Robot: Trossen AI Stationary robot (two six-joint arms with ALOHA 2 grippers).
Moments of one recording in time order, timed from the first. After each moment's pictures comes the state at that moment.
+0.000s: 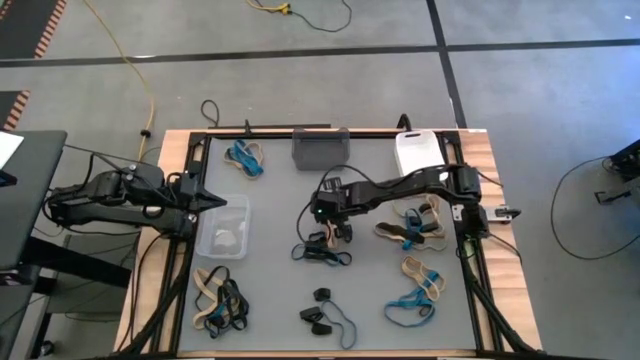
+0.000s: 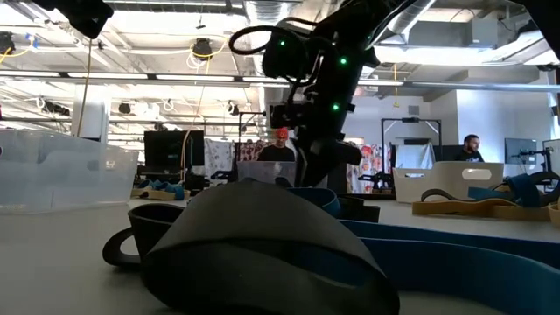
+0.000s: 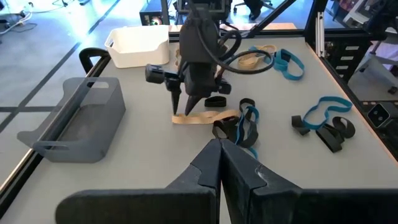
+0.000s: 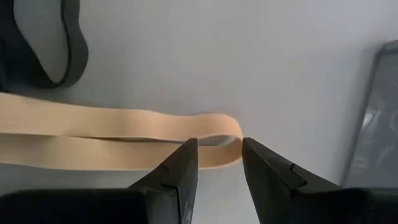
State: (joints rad) left arm 0.00 0.39 0.78 -0.80 -0.04 0.00; right arm -0.05 2.01 1.40 -0.58 0.30 -0.37
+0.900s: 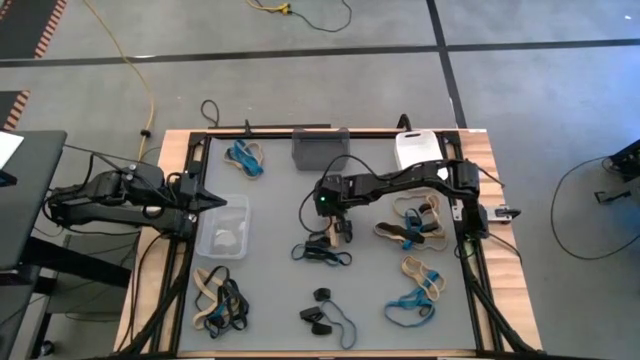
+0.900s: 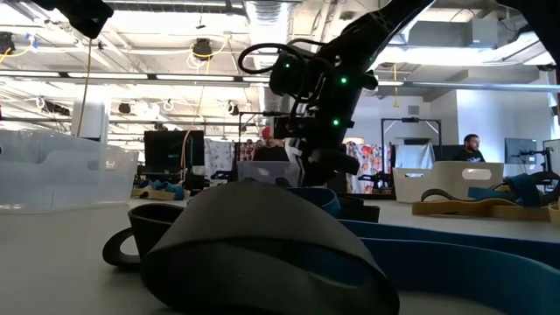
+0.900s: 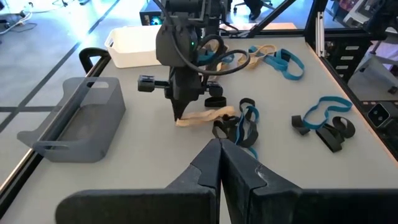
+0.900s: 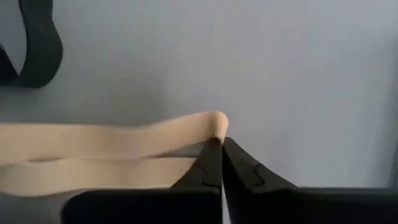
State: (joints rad) left arm 0.00 0.39 0.78 -0.81 -0.04 0.00; right arm -0.13 2.01 1.33 -0.46 0.13 -0.40
